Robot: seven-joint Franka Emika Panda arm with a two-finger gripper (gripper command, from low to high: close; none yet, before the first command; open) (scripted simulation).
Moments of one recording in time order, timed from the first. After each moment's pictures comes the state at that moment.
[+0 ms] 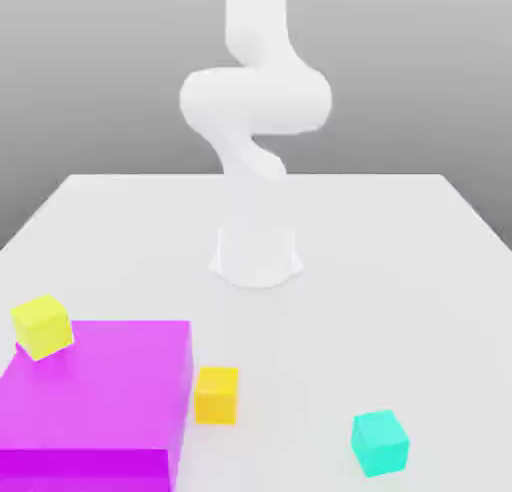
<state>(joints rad) 0.06 -0.73 -0.03 -2.31 0.01 2.33 0.69</state>
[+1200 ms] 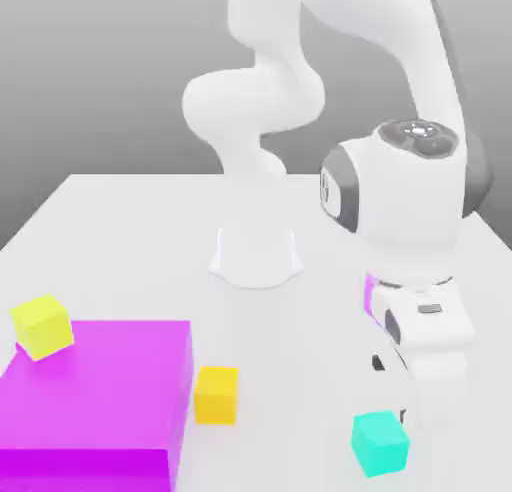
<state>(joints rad) 0.48 0.26 -0.14 -2.49 0.10 2.75 -0.75</state>
